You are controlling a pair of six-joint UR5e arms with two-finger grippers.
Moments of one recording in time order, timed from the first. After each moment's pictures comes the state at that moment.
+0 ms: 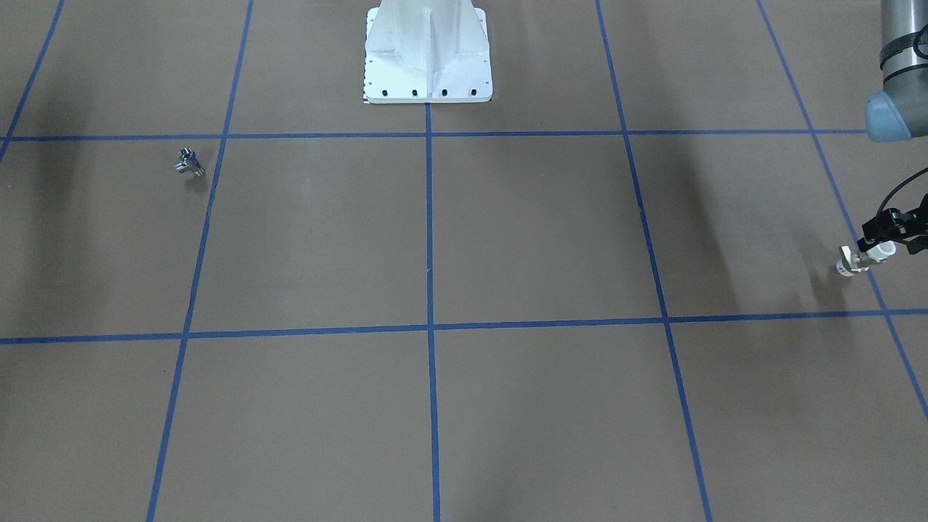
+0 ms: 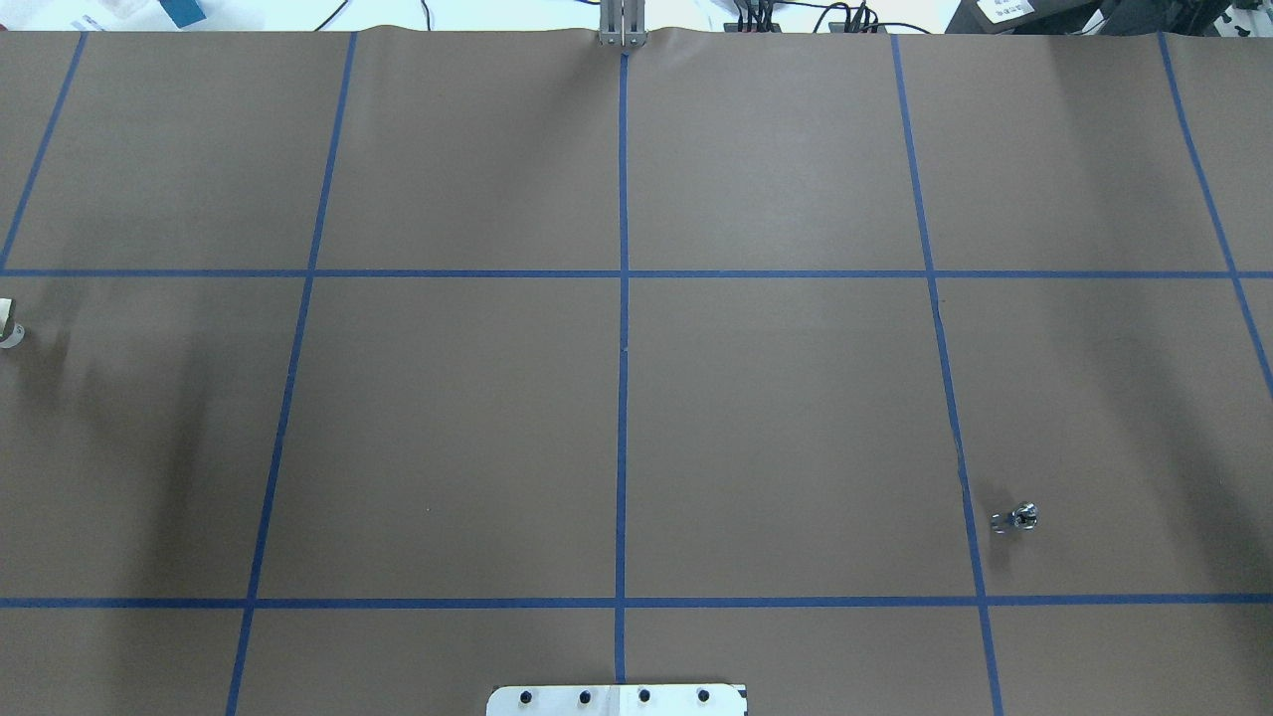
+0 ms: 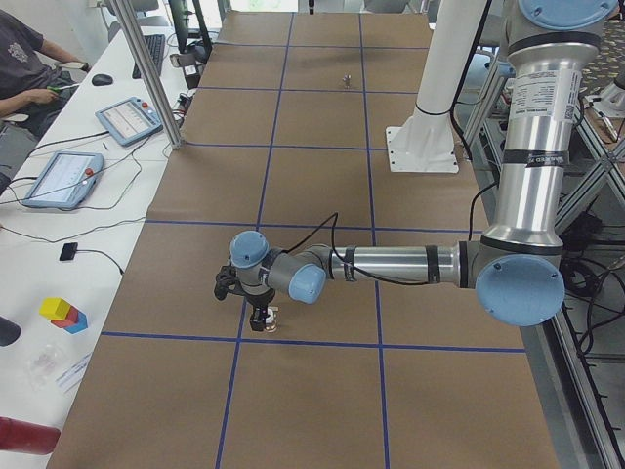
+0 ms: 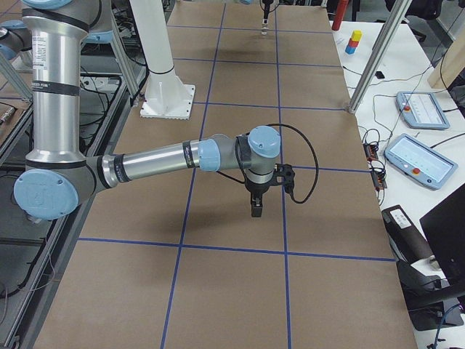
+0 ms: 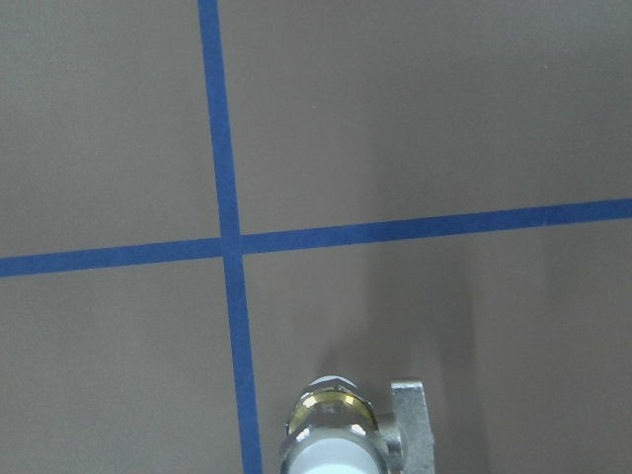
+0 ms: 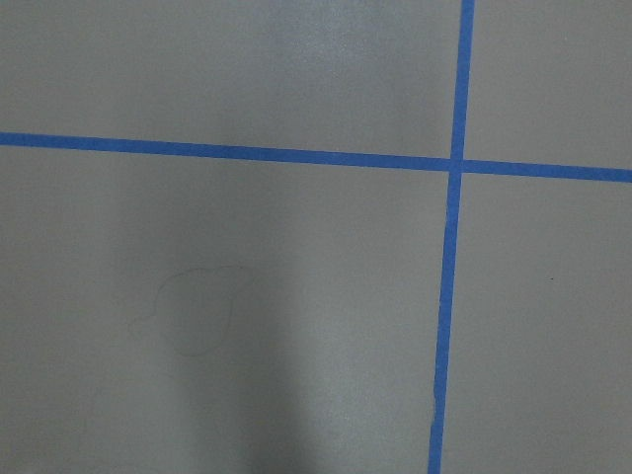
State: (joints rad) left arm -1.29 -1.62 -1.43 -1.95 -2.30 -0.30; right arm 1.44 -1.64 1.88 -1.69 2.34 0.12
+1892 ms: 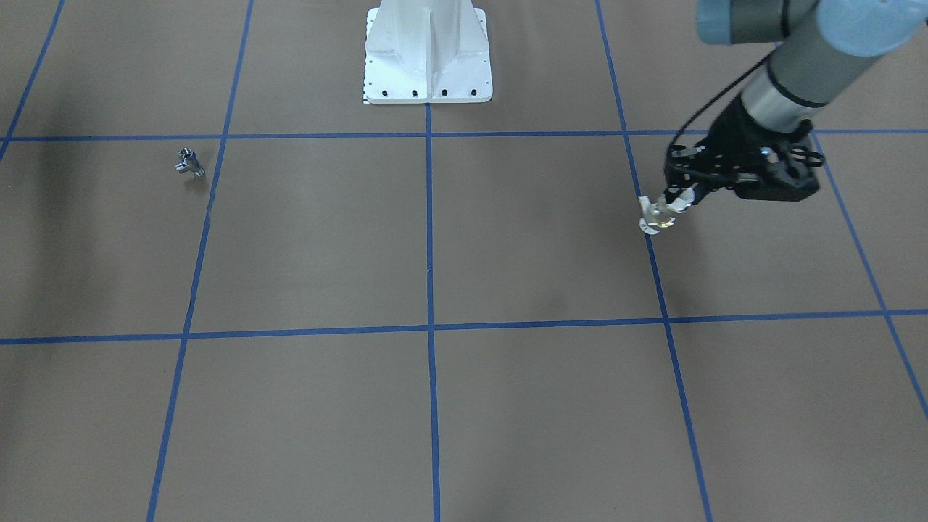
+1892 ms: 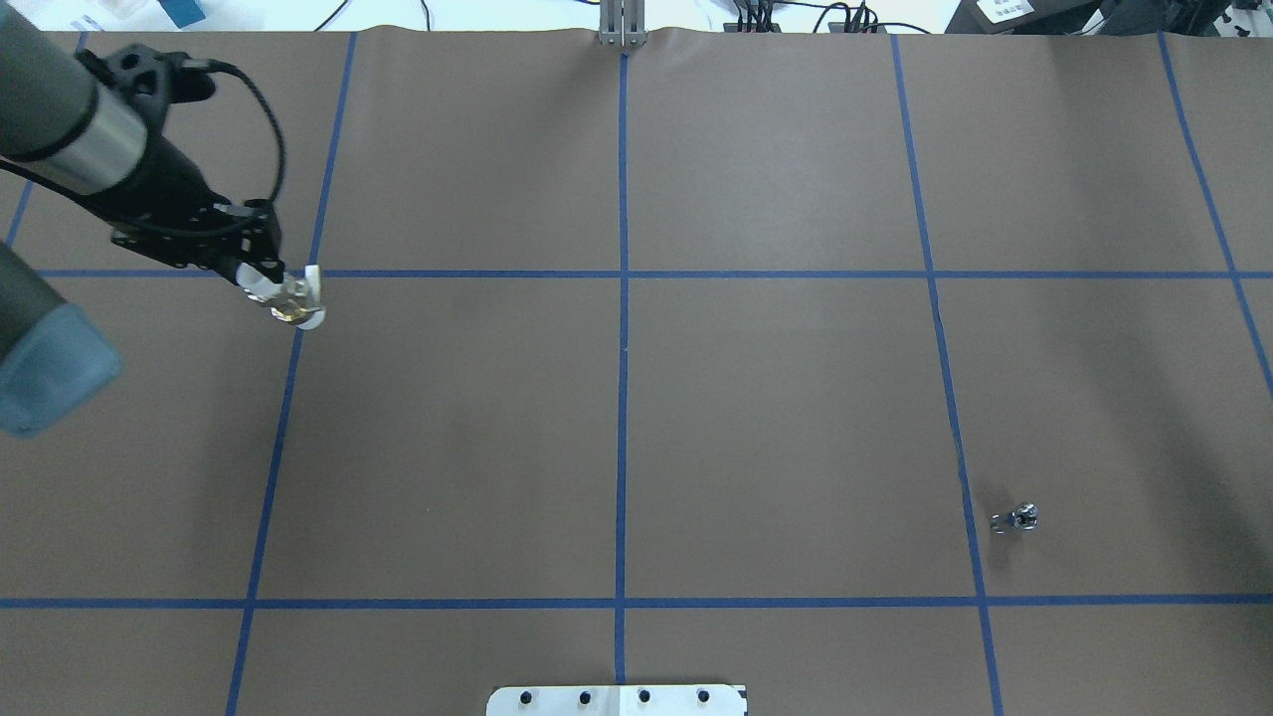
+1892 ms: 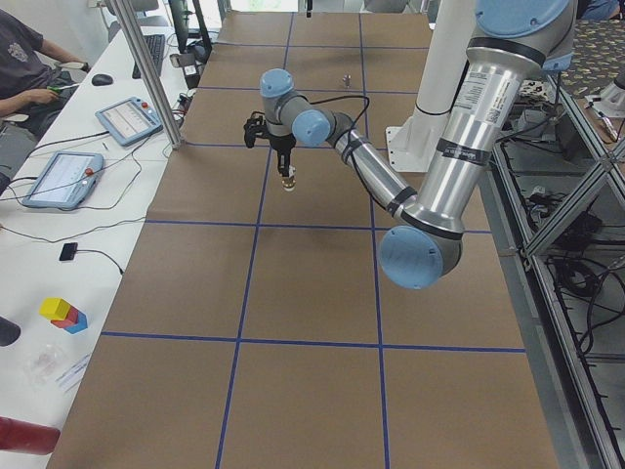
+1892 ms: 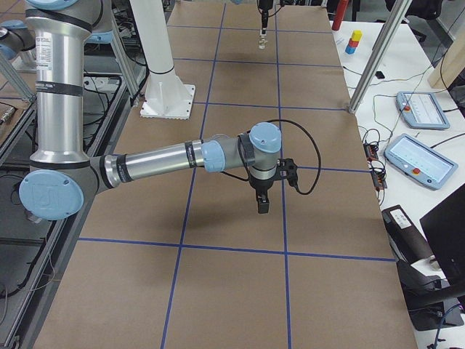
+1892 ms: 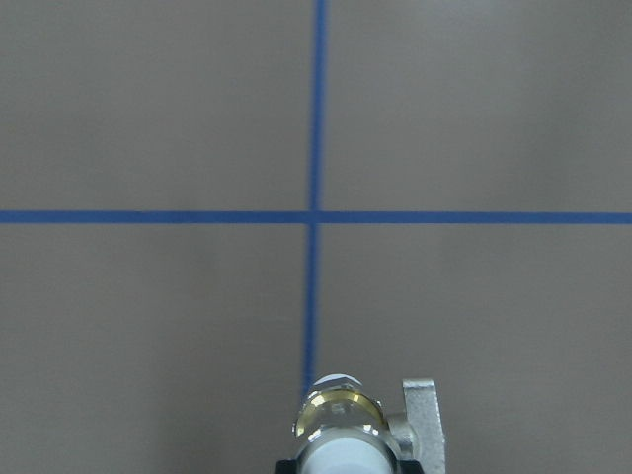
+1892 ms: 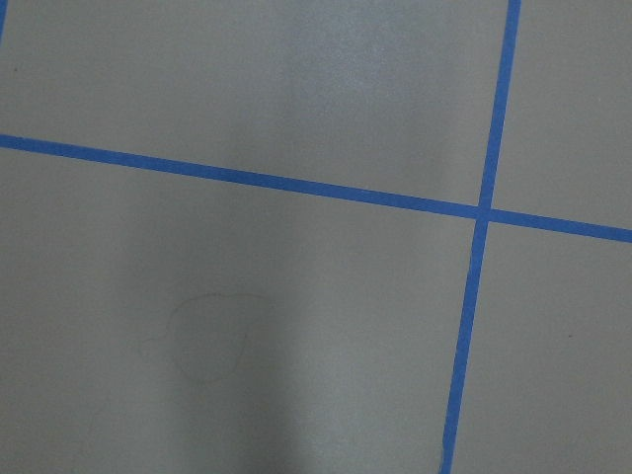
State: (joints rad) left arm -0.91 -1.99 -1.98 -1.42 -2.23 -0.92; right arm 1.39 -1.63 1.87 -1.59 2.29 0.11
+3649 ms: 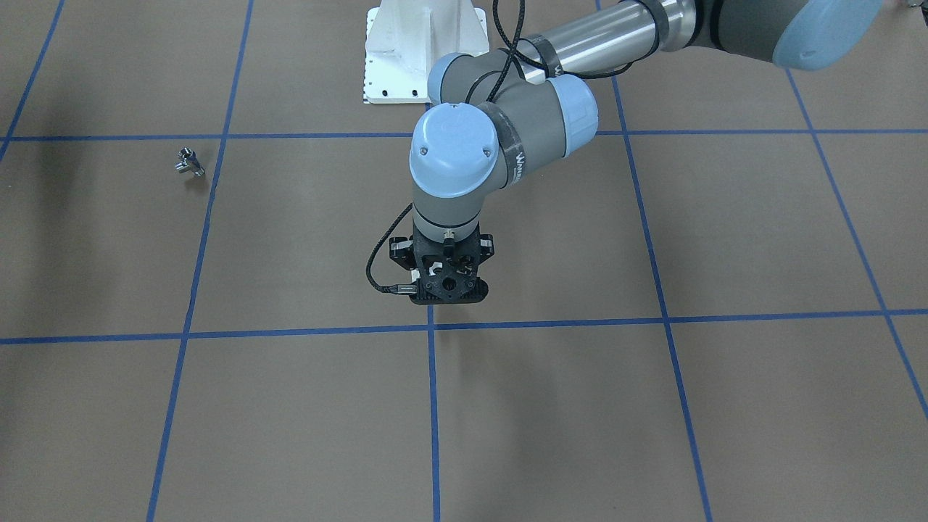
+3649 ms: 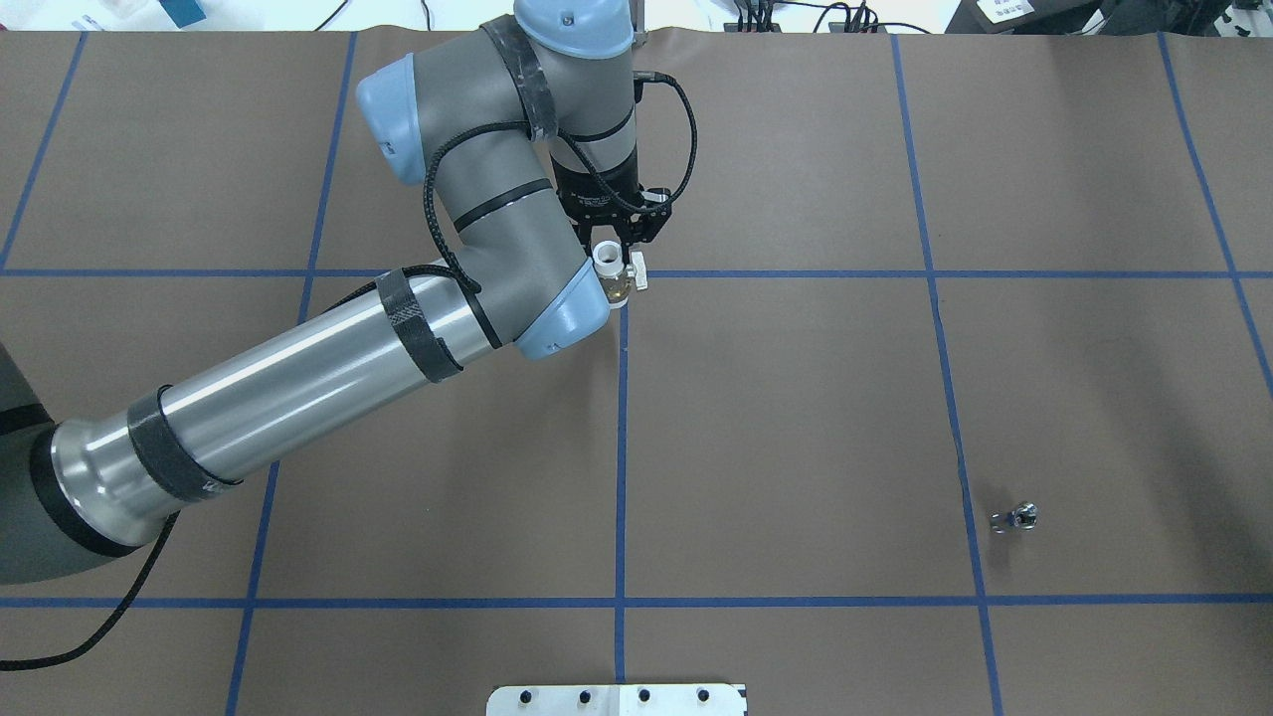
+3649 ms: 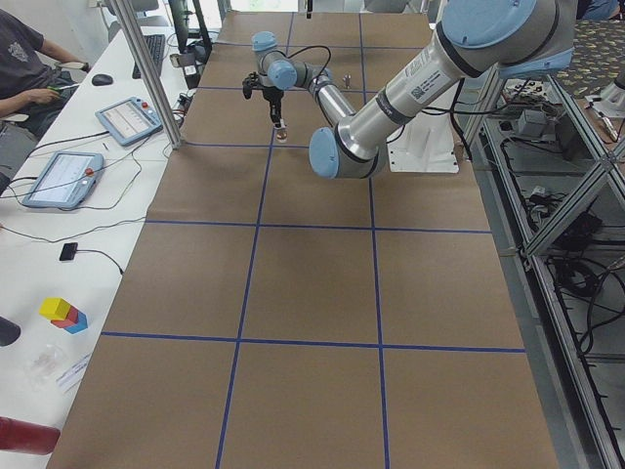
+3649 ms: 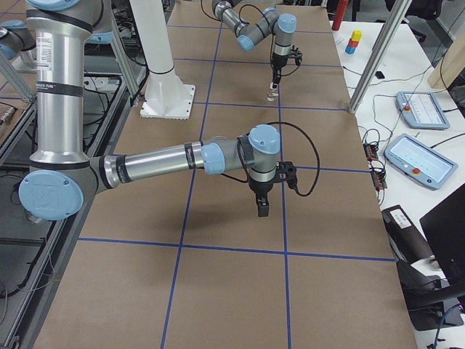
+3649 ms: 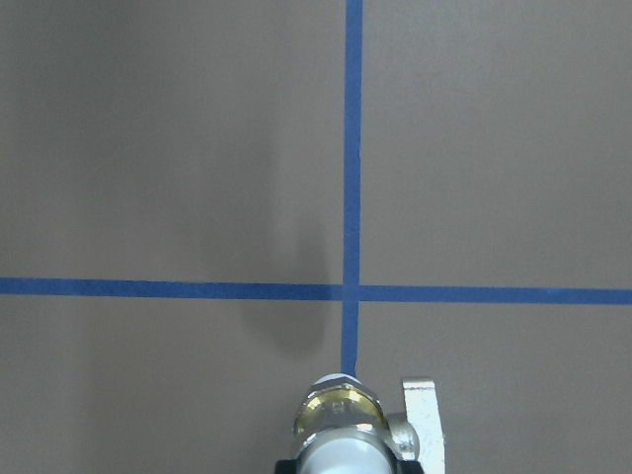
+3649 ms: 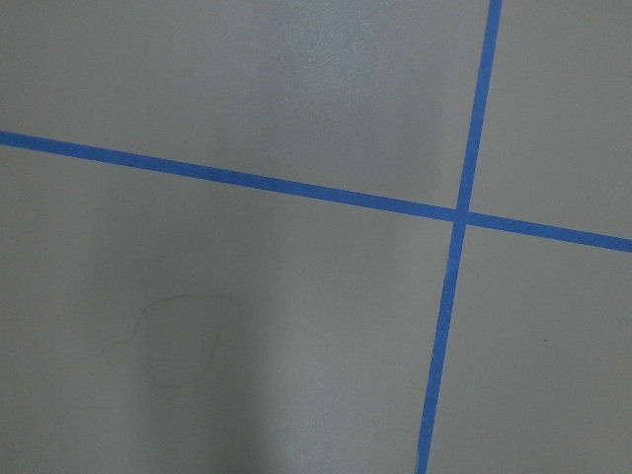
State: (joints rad) left arm -0.70 -2.64 -1.23 -1.54 -2.11 -1.07; right arm 1.39 -1.64 1.86 -1.58 2.26 0.12
